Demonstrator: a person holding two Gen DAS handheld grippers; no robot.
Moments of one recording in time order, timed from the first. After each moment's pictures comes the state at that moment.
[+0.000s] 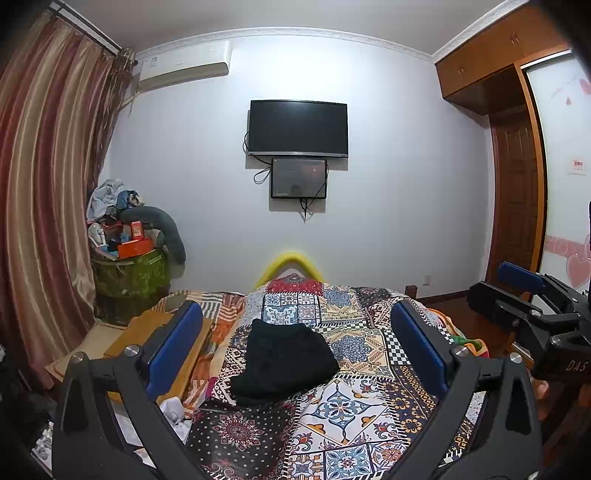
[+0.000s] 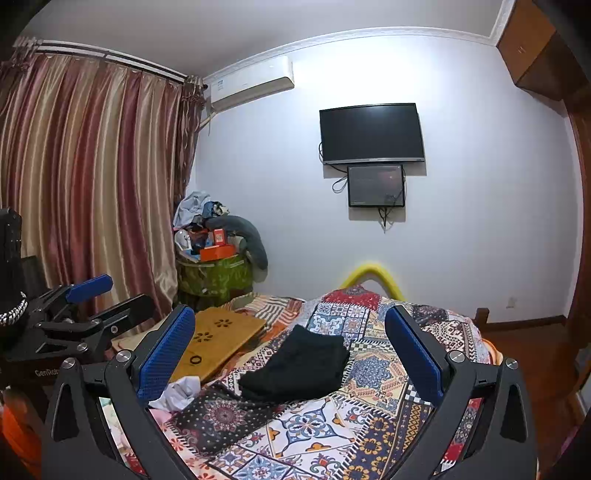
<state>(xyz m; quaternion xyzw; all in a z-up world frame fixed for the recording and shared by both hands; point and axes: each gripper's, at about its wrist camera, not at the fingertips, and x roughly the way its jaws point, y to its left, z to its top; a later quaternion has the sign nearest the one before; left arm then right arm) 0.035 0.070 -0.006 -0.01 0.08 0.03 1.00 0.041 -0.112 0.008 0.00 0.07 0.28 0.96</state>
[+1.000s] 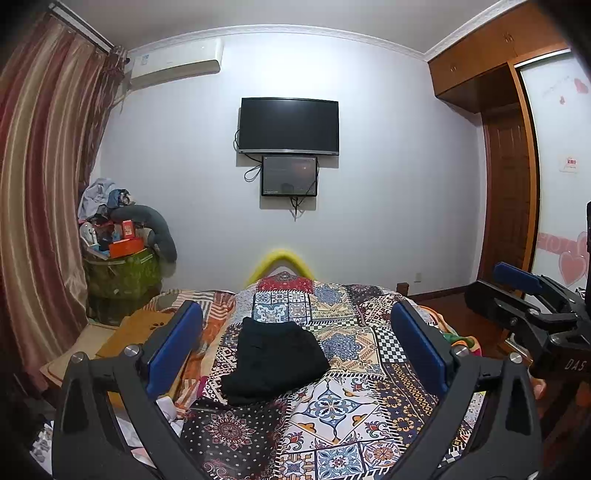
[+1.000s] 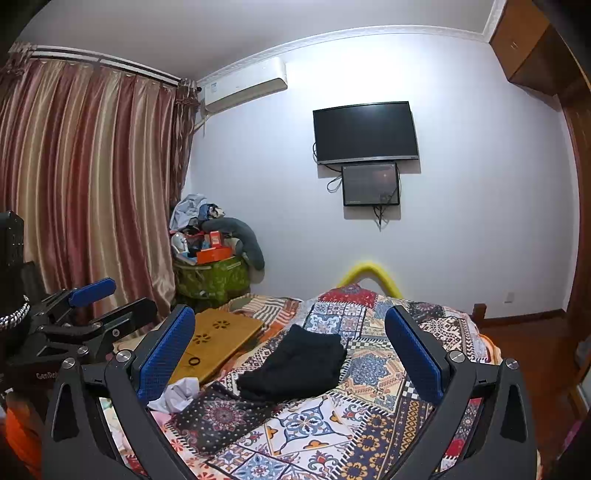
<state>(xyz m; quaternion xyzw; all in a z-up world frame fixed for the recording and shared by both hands) 0.036 0.066 -0.008 -0.01 0.09 0.00 1.00 0.038 -0.116 0.008 0.01 0.08 0.27 0.96</state>
